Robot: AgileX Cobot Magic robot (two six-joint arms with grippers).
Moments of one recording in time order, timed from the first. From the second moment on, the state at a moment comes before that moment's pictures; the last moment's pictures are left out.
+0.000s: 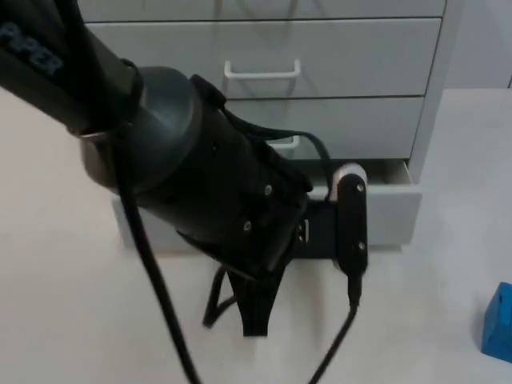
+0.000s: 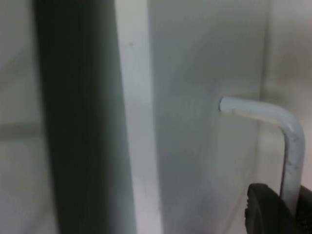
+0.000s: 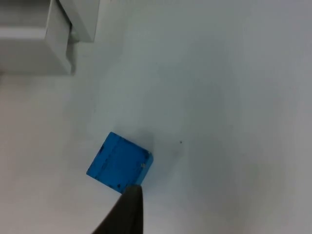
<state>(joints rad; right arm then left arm) 0.09 0.80 -0.59 -0.02 0.77 0.02 -0.93 2.06 -1.01 1.30 0.53 -0.50</state>
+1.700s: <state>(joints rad) 0.09 0.80 -0.59 -0.02 0.77 0.02 -1.03 1.84 -0.93 0.52 0.55 0.13</state>
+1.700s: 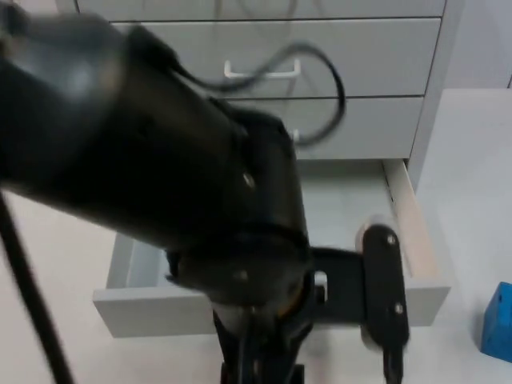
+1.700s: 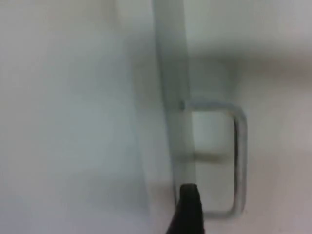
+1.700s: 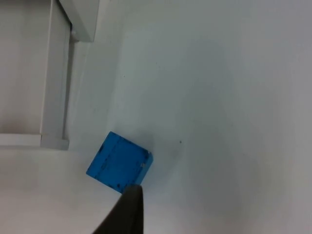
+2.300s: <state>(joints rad) 0.09 0.80 -0.59 -0.02 0.77 0.02 -1.03 1.44 -0.93 0.40 0.64 0.15</state>
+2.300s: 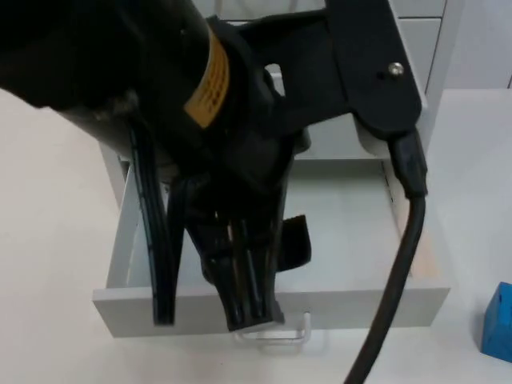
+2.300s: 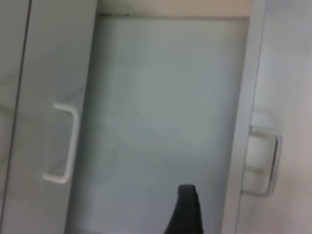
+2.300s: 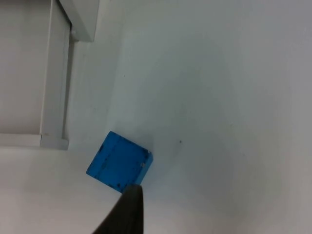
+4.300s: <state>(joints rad) 0.09 0.80 -0.59 -0.01 0.79 0.03 -0.04 0.67 -0.55 -0.05 0.73 0.06</state>
